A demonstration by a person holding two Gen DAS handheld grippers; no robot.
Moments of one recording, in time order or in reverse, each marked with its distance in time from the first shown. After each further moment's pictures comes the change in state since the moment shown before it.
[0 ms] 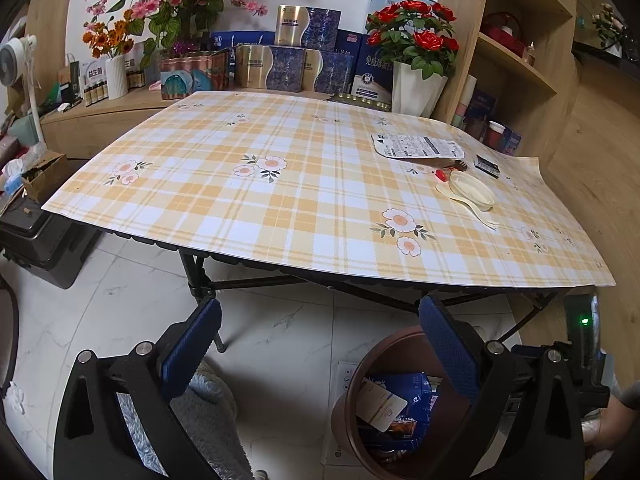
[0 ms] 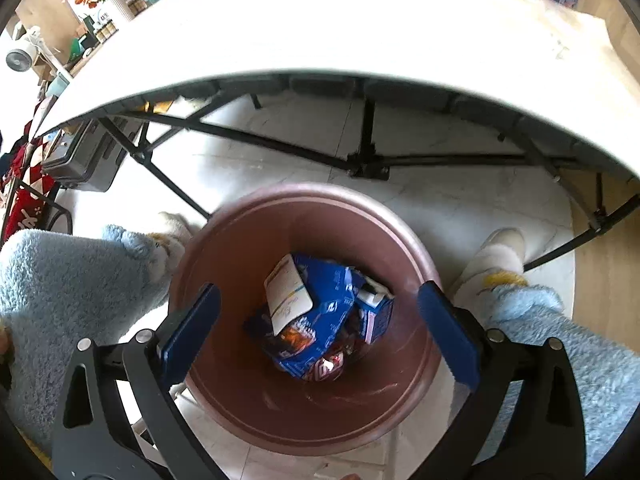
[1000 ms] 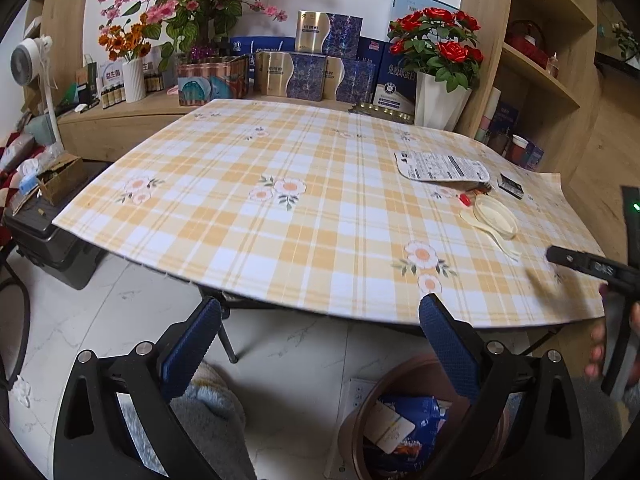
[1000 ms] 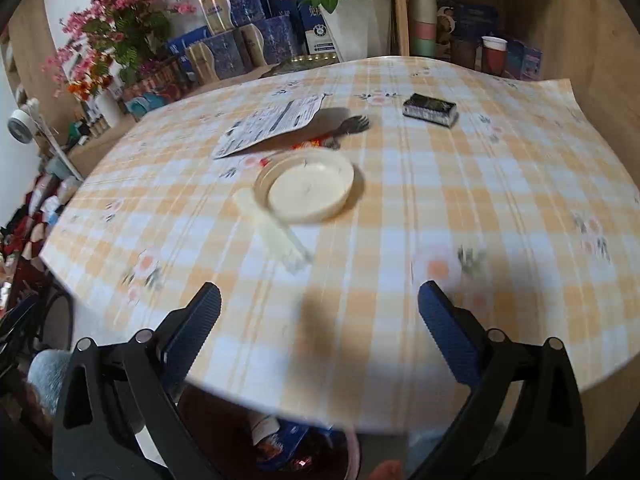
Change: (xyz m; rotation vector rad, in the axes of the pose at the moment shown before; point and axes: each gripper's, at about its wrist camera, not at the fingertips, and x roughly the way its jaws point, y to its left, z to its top) left arm 0.014 0.001 0.033 -0.036 -0.020 0.076; right arm -0.070 -0.068 0.129 0.065 -0.292 -0.023
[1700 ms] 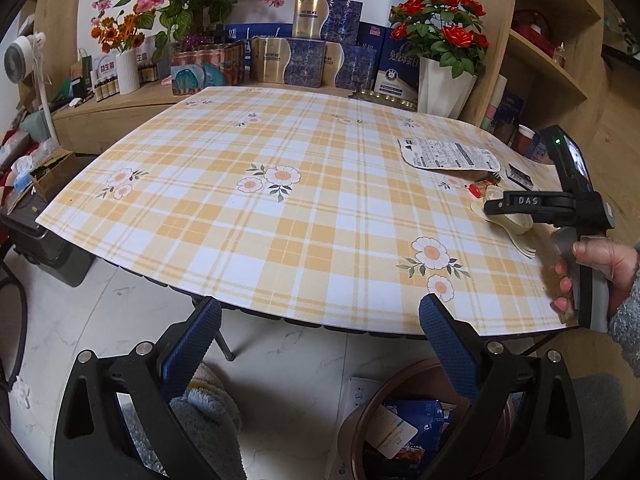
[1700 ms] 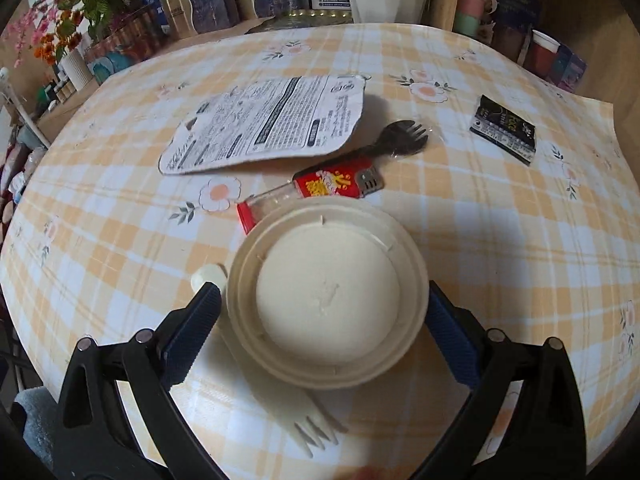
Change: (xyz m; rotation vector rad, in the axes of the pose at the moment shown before) left arm 0.033 -0.004 0.001 0.005 0.048 0.002; right arm 0.109 0.030 0.073 -0.034 0.153 -0.058
